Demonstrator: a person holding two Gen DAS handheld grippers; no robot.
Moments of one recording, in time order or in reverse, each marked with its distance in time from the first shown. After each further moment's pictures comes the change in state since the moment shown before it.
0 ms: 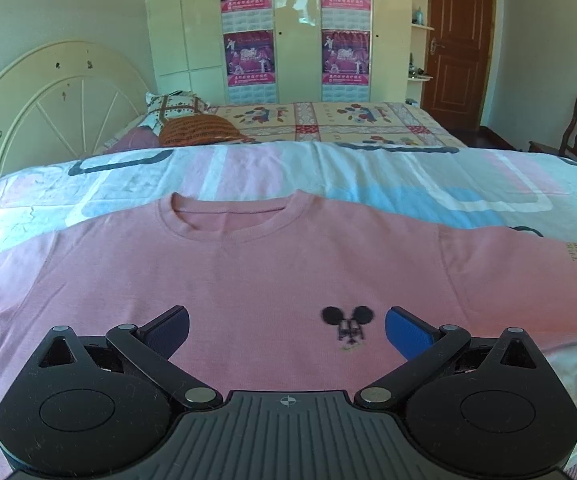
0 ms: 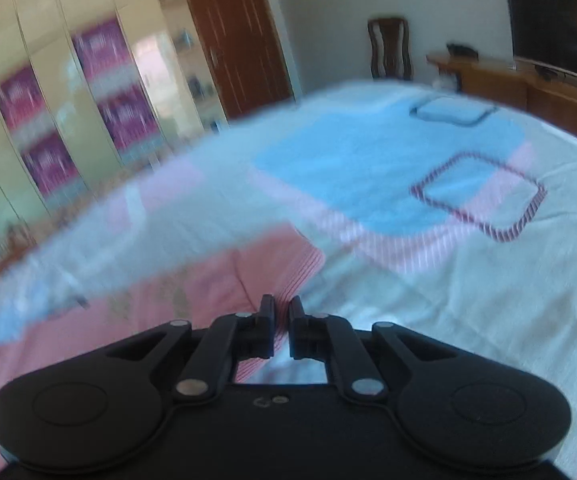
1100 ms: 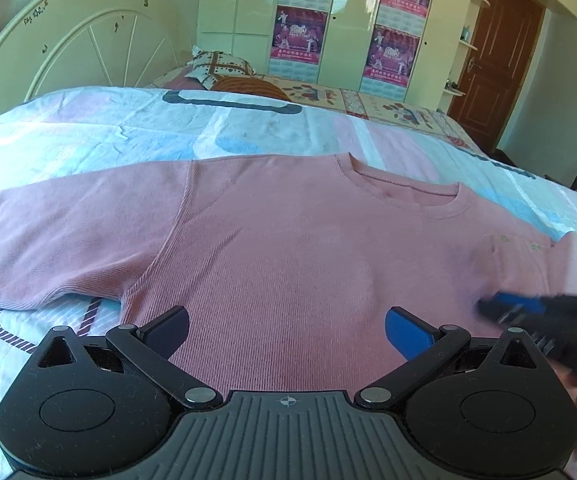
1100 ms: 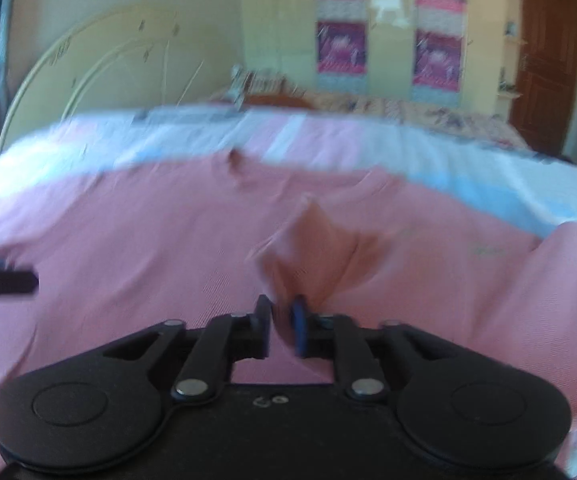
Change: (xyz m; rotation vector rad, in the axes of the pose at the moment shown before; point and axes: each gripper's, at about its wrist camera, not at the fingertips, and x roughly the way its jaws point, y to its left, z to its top) left arm 0.039 0.238 -0.038 -0.174 0.051 -0.078; right arm -0.095 0.423 -0.202 -0.726 0.148 0.512
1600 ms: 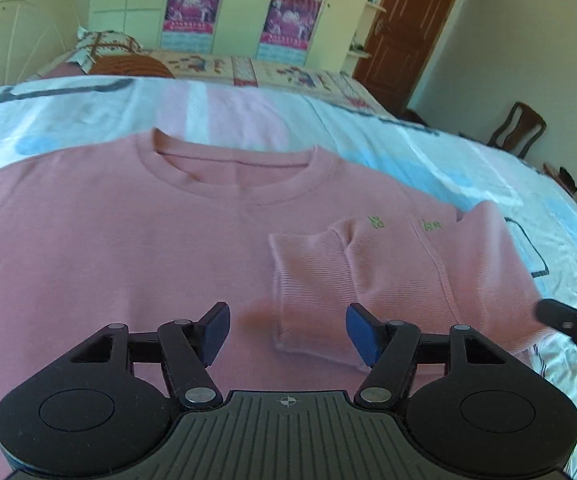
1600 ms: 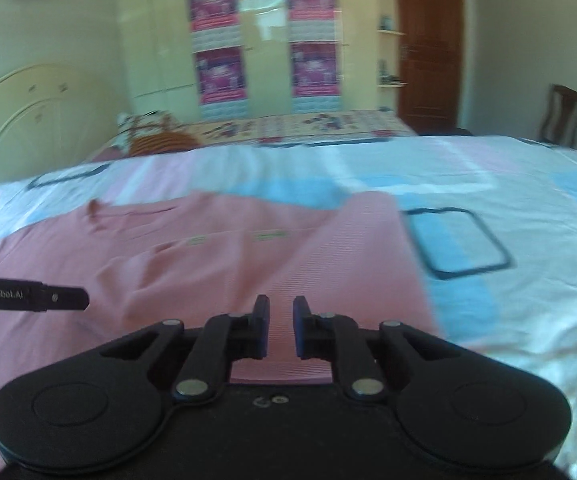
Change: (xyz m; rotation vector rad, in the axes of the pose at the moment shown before) left arm 0.087 -0.130 0.025 0.116 0.110 -0.273; right arm -0.102 -0.116 -0.038 0.285 -0.146 -0.279
